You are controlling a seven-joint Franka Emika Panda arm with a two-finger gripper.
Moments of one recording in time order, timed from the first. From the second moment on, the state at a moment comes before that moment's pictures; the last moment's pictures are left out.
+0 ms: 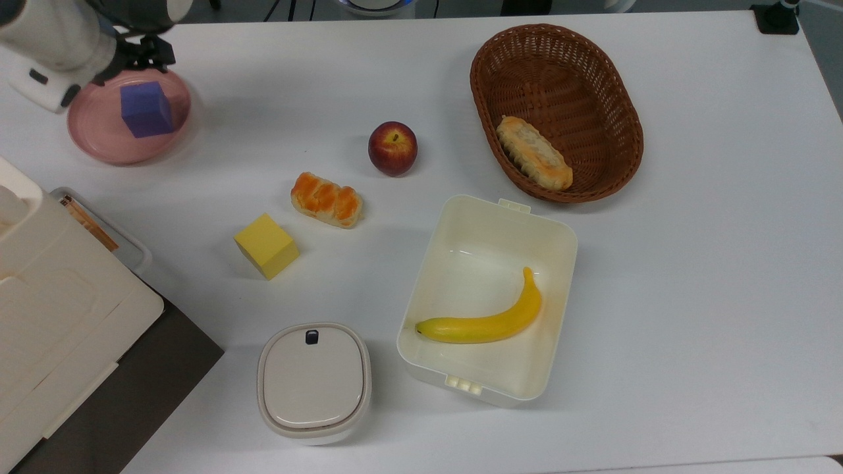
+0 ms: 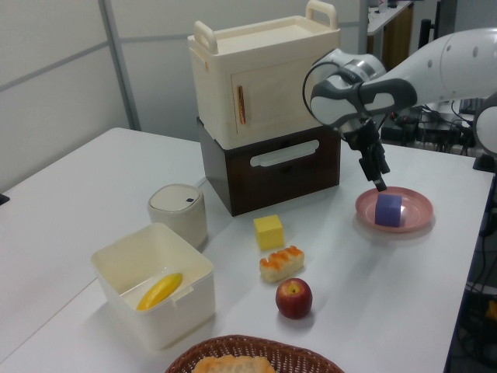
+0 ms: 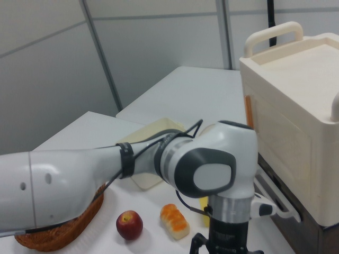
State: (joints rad) arm -0.44 0.42 -0.03 -1.51 -0.29 1.54 -0.68
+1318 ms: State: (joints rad) arm -0.47 0.53 -0.03 -1.50 -0.32 1.61 -0.68
